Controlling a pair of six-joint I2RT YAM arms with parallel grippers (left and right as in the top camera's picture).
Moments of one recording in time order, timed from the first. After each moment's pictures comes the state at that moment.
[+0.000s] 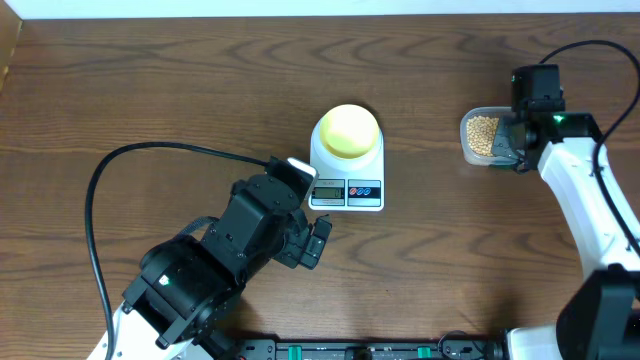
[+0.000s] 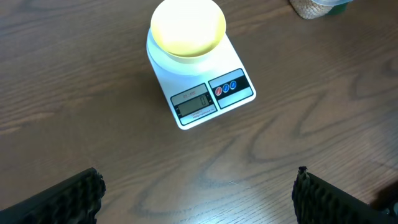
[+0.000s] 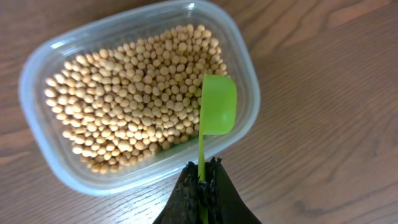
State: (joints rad) left arm -0.74 0.99 1.19 -1.06 -0.13 -0.20; right arm 0.03 1.61 1.24 -0.81 0.32 0.29
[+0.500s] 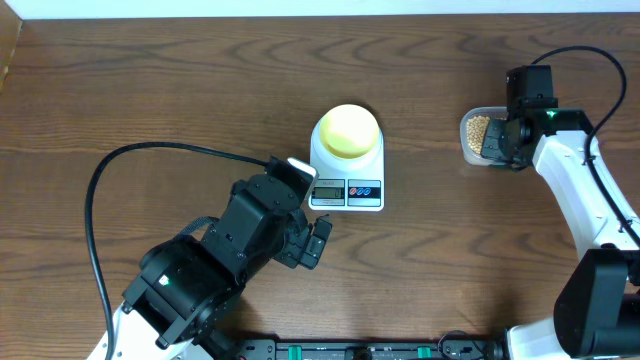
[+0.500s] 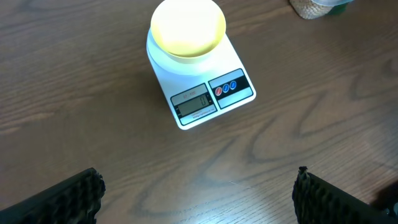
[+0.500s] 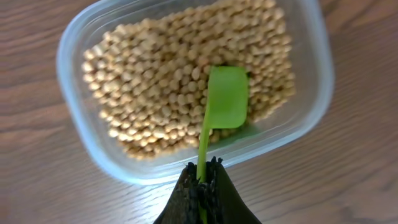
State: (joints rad) left arm -0.74 0.99 1.19 -1.06 -0.13 -0.20; right arm 0.02 1.66 1.24 -0.81 0.15 0.28
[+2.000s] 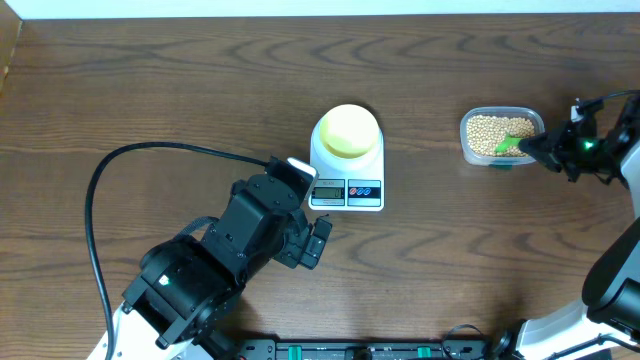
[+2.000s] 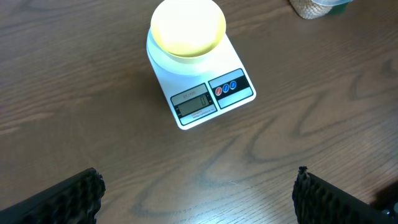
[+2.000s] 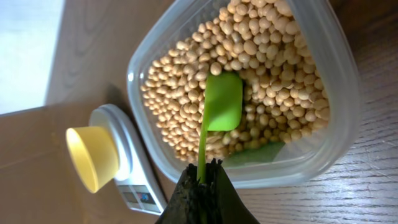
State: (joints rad) left arm -0.74 0.99 1.19 -1.06 -0.13 -0.20; right arm -0.47 1.80 1.24 -0.76 -0.76 0.19
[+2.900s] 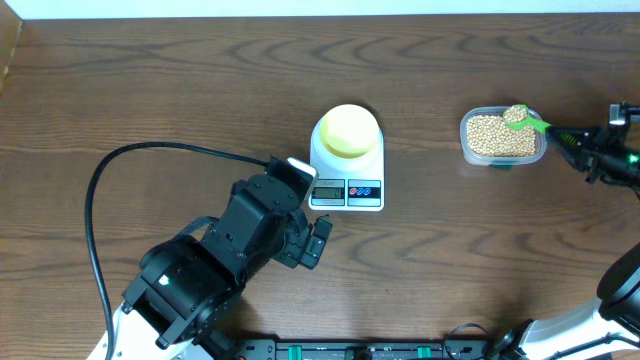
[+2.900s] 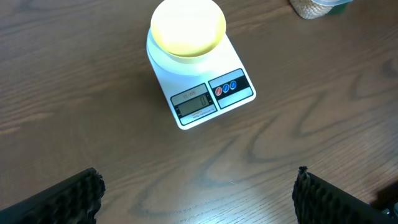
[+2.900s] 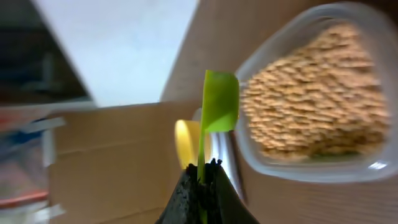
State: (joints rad) left arm -0.74 0.99 1.19 -1.06 -0.13 -0.20; right arm -0.65 1.83 1.24 -0.76 -1.23 0.13
